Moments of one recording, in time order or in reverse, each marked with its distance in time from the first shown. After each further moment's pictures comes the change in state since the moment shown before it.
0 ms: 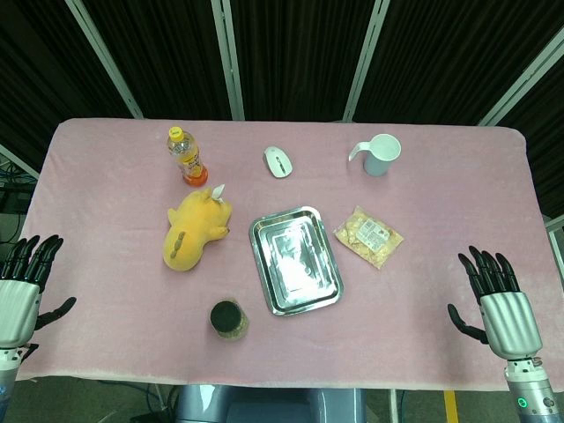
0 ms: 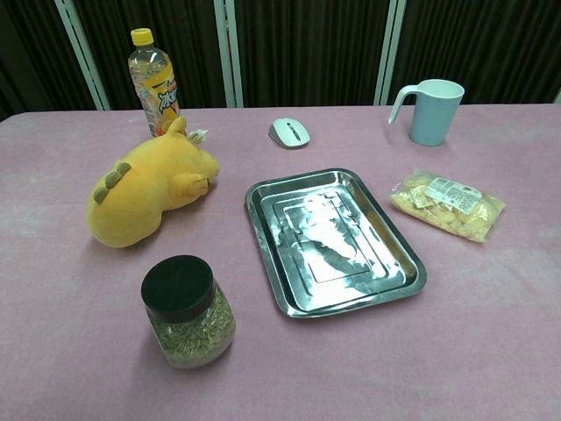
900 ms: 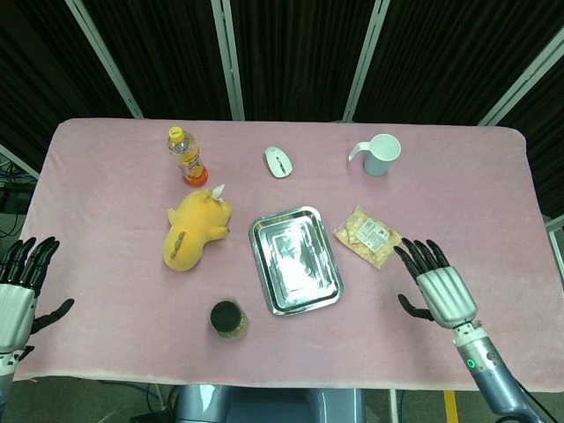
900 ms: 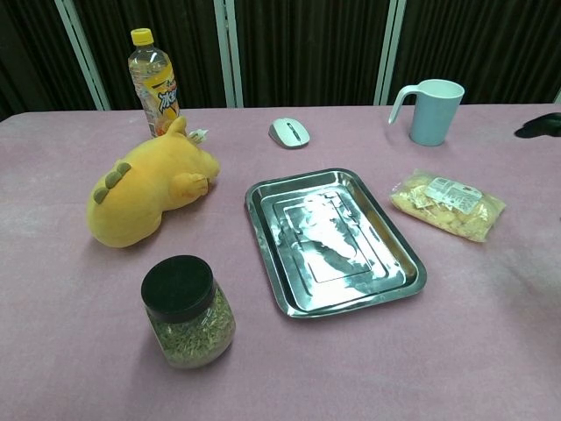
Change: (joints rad) left arm 0.015 -0.008 -0.007 0.024 0.047 0.054 -0.031; right arm 0.219 -0.030 0.063 -0.097 0.091 -0.371 -0.133
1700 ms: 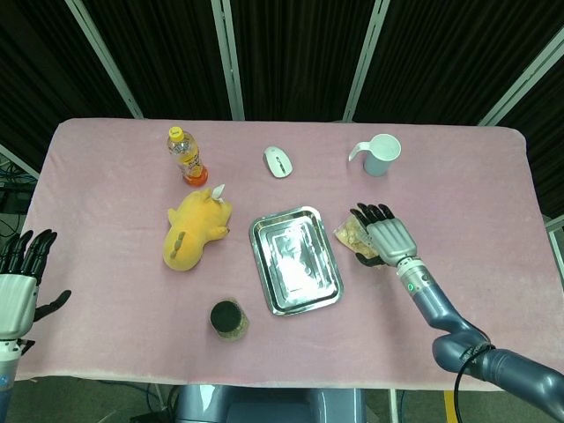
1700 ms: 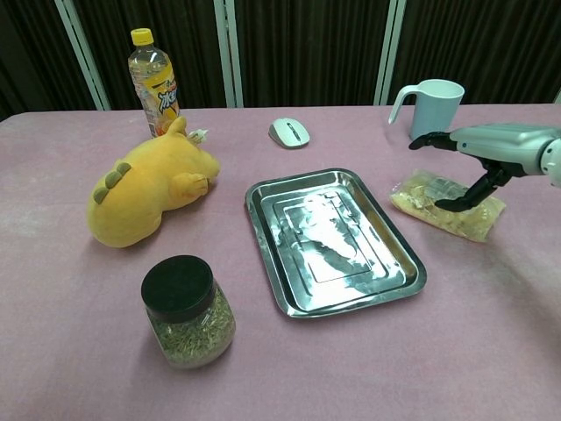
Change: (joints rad) left arm -0.026 -0.036 -0.039 0.037 -0.102 -0.090 0.050; right arm 0.345 -0.263 0.179 0.368 0.346 -0.447 -0.016
